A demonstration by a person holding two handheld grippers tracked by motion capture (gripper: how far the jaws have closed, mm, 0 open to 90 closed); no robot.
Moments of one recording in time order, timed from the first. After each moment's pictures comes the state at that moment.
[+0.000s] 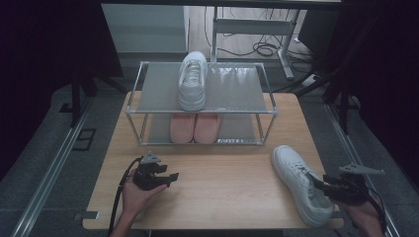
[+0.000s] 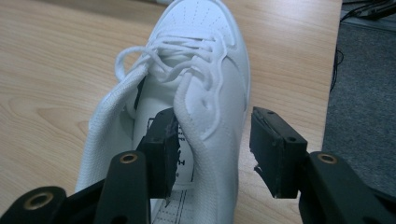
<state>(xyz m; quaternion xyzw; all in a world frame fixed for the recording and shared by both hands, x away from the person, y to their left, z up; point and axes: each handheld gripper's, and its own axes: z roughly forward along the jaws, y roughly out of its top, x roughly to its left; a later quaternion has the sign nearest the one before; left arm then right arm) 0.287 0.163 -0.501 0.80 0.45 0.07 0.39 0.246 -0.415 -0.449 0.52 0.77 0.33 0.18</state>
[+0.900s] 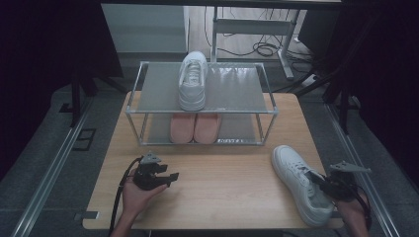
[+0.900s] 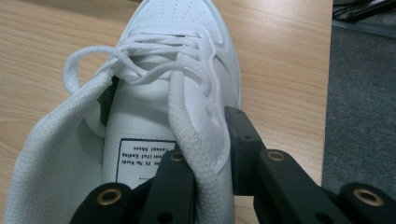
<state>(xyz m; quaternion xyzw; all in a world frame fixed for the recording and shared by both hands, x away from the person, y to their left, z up) 0.286 0.163 -0.498 0.80 0.45 0.08 0.39 0.262 -0.406 -0.471 0.54 0.76 0.31 0.21</state>
